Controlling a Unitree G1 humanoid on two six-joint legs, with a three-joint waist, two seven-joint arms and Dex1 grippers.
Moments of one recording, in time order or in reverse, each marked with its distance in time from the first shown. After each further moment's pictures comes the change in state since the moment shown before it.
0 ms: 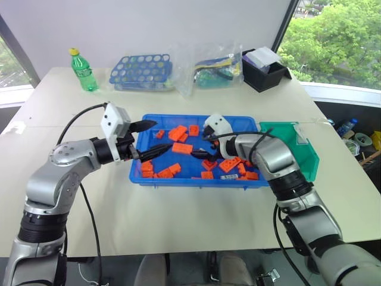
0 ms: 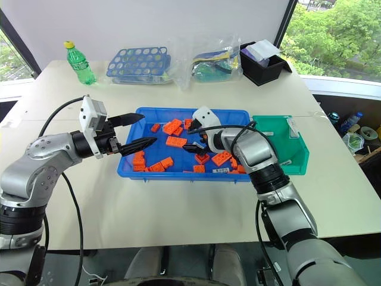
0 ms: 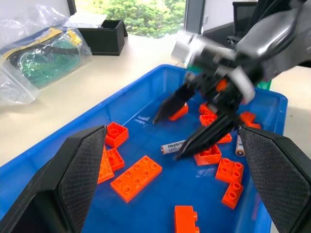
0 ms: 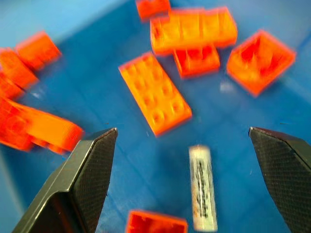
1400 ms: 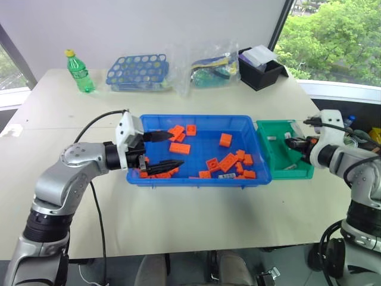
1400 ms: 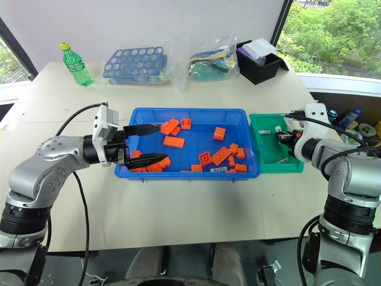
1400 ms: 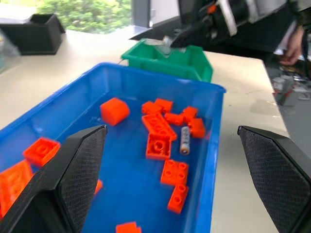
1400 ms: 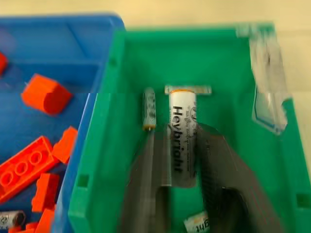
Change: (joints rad) left arm -0.025 -0.003 -0.090 -0.026 -0.024 0.010 -0.143; right arm 0.327 -0.230 -0.734 -0.457 0.145 0.408 -0.219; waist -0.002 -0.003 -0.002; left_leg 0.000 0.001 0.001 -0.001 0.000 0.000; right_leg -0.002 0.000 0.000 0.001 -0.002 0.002
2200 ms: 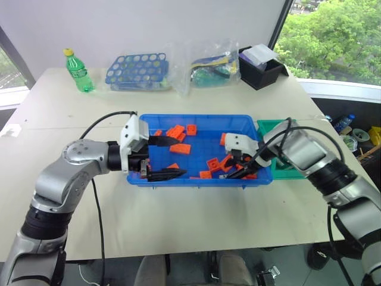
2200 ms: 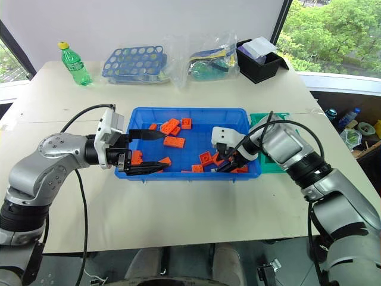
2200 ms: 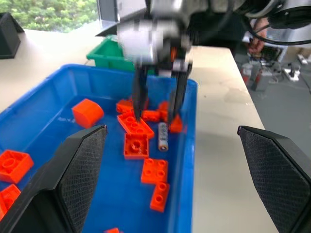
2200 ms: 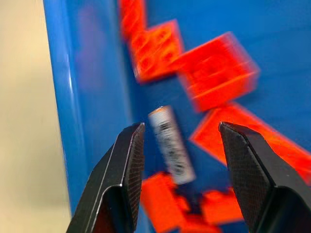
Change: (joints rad) left arm -0.012 0.044 -0.030 -0.039 -0.001 0.012 -0.069; right arm -0.413 -0.183 1.057 0.463 -0.230 -0.750 0.916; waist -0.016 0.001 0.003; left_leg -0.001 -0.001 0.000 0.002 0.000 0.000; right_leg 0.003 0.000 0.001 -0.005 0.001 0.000
